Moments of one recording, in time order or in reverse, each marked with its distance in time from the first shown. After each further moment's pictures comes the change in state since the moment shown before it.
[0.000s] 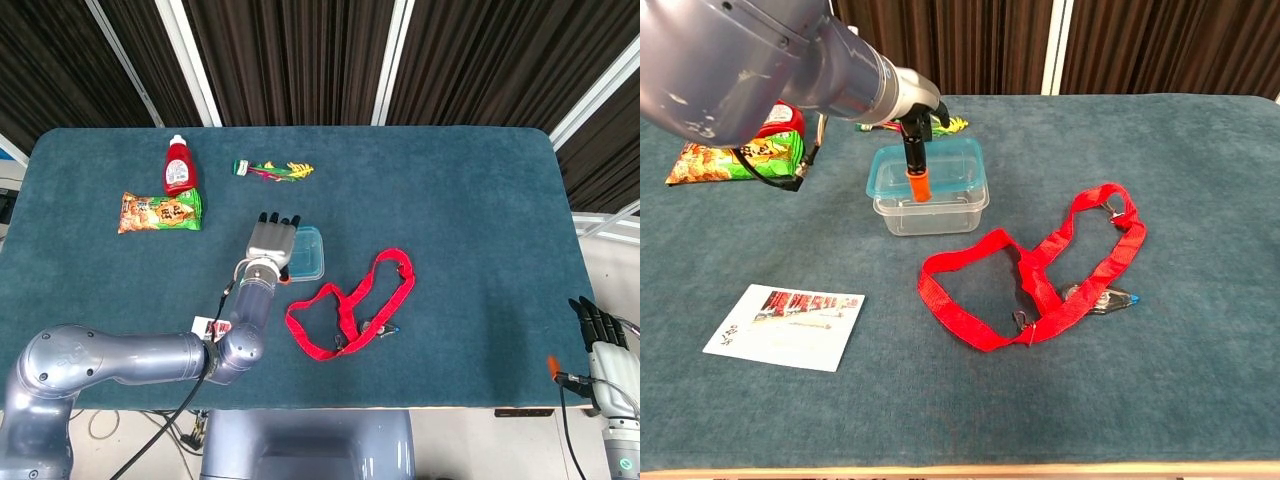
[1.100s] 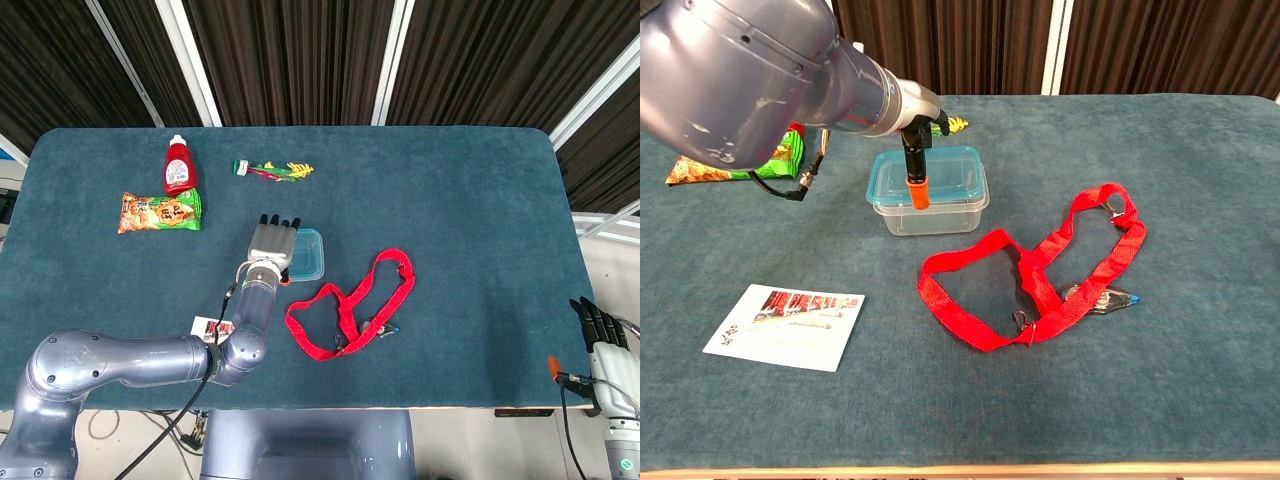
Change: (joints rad) left arm 0.034 -0.047 -0.034 0.037 0.032 0.014 0.062; right arm -0.002 0.003 0.001 -0.001 0.004 -0.002 0.002
